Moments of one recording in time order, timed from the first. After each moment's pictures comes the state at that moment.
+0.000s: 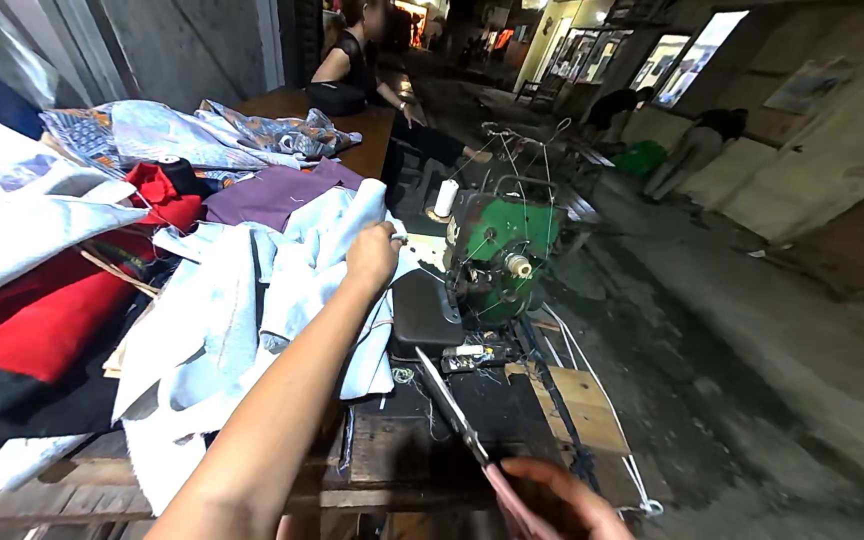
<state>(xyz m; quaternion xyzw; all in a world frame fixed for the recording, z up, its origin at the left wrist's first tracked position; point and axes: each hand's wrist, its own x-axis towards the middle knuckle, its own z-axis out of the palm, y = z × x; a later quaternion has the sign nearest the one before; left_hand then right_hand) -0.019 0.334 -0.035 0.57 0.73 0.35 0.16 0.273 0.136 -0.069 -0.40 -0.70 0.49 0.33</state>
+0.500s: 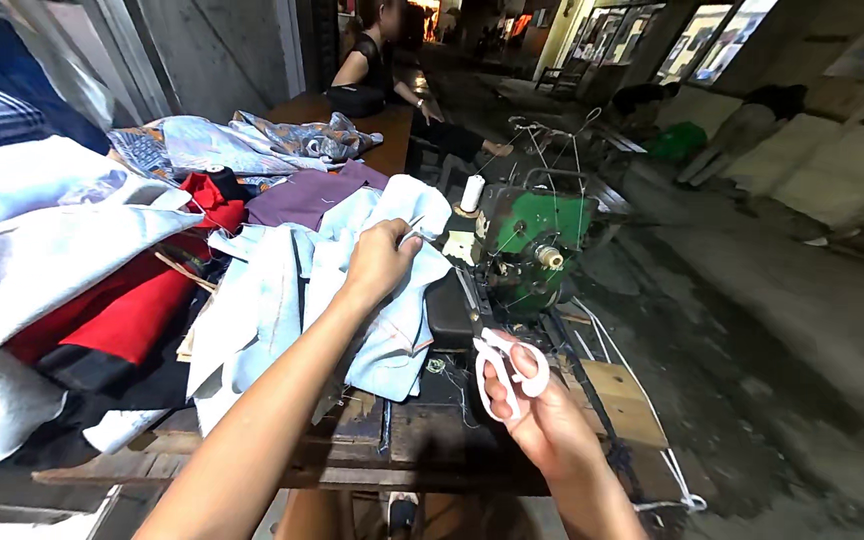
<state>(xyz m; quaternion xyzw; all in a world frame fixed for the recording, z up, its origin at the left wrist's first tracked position) -0.040 0.269 -0.030 0.62 0.63 0.46 0.09 0.192 0.200 -0.068 -0.29 -0.37 0.74 0.48</state>
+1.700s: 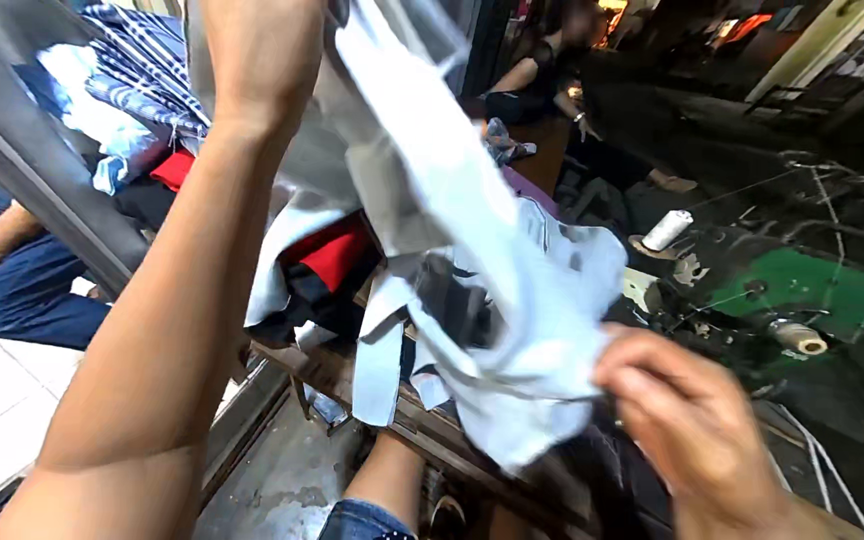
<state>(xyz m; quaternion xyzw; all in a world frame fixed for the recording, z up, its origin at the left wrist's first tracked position) -0.209 0.098 0.116 0.44 0.57 0.66 -0.20 0.117 0.214 -0.022 0.01 -0.83 0.39 0.40</state>
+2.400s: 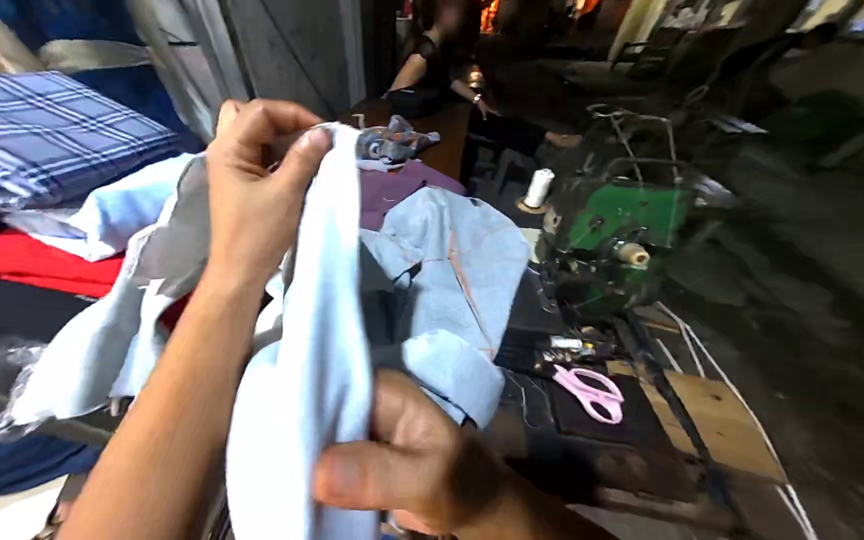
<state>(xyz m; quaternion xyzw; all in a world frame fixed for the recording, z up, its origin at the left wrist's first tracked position) -0.137 0.149 0.053 0.59 0.49 0.63 -0.13 0.060 0.120 -0.025 0.17 -0.56 0.76 0.28</state>
